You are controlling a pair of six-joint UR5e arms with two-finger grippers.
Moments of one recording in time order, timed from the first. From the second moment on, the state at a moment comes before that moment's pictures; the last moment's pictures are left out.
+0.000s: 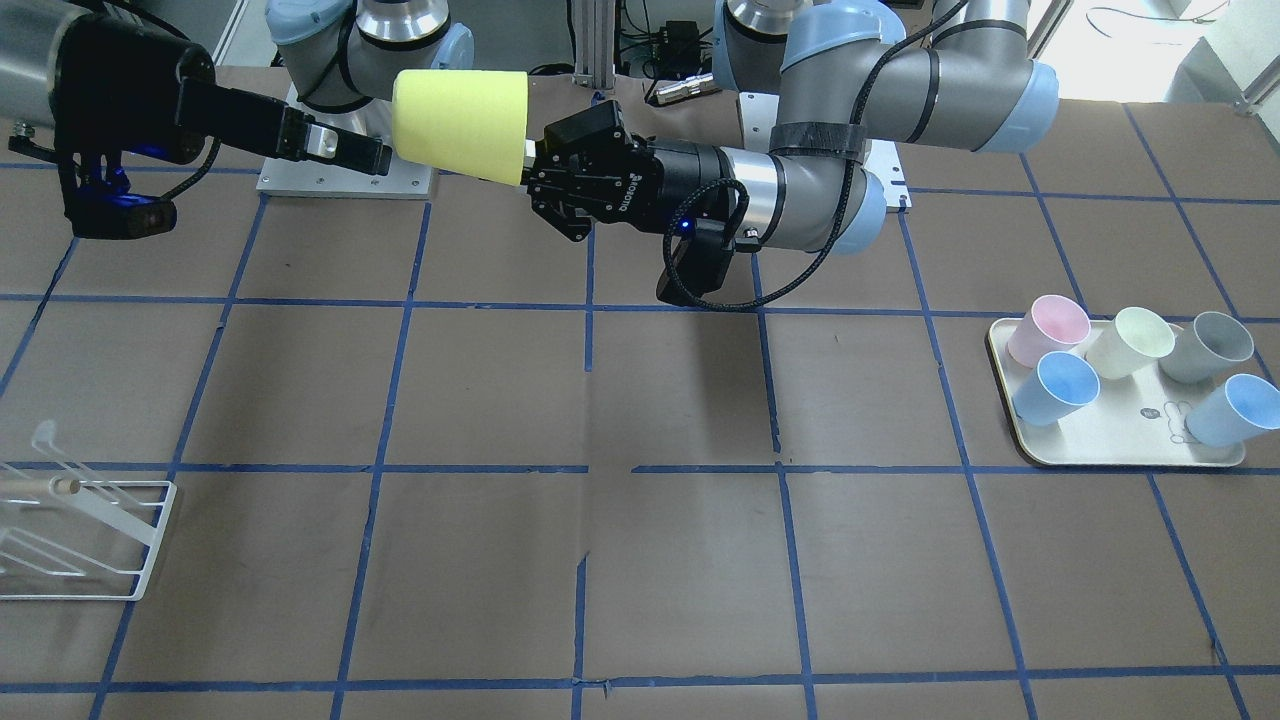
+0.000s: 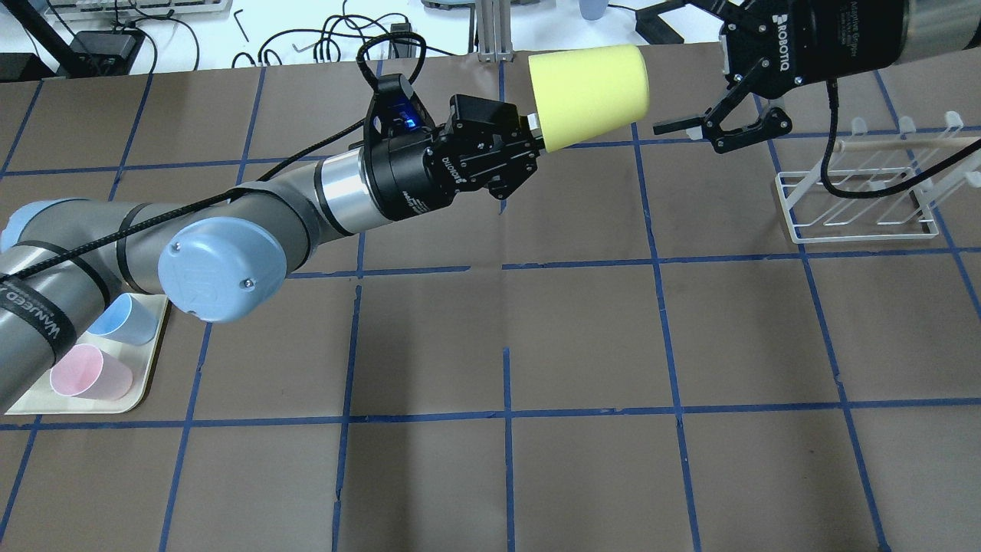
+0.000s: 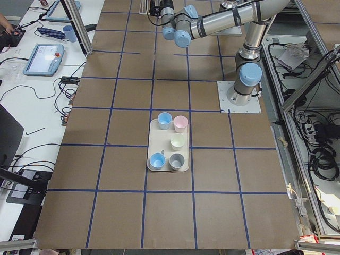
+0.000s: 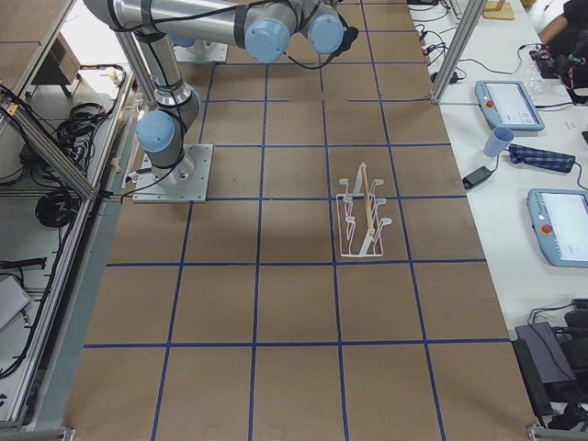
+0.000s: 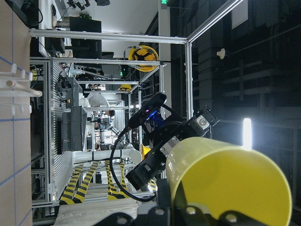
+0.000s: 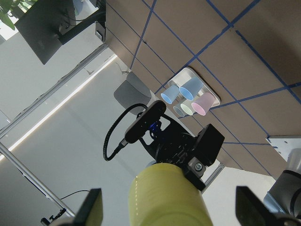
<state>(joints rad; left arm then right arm) -1.68 -1.67 -1.95 -1.78 -0.34 0.69 1.28 -1.56 1.55 -0.93 -0.41 0.06</state>
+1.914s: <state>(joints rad) -1.69 -1.64 -1.93 -1.78 -0.33 0.62 1.33 -1.59 1.54 -0.93 -0.41 0.06</state>
